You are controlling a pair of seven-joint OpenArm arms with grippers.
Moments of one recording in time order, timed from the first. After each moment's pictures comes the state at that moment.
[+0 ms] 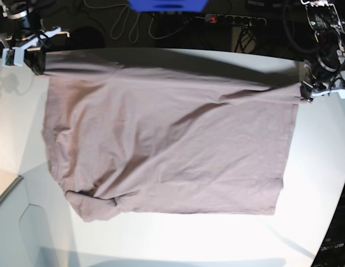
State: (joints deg) left arm 14.9 -12.2 -34.7 78.4 -54.0 0.3 38.2; right arm -37.5 -9.5 44.1 114.3 7.3 40.1 -17.5
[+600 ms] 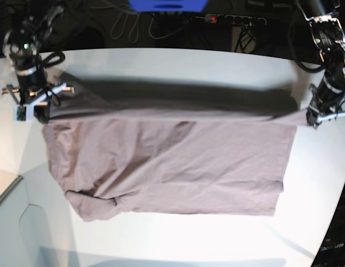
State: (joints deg) left arm 7.9 -12.9 -34.4 81.5 -53.9 0.3 38.3; right arm -11.4 -9.3 44.2 100.5 -11.1 40.1 -17.4
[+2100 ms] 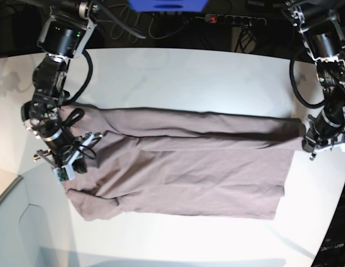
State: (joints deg) left arm -7.3 -17.2 -28.0 64.1 -53.2 0.9 37.6; right arm 6.4 -1.0 25.6 80.5 -17.9 40.1 -17.3
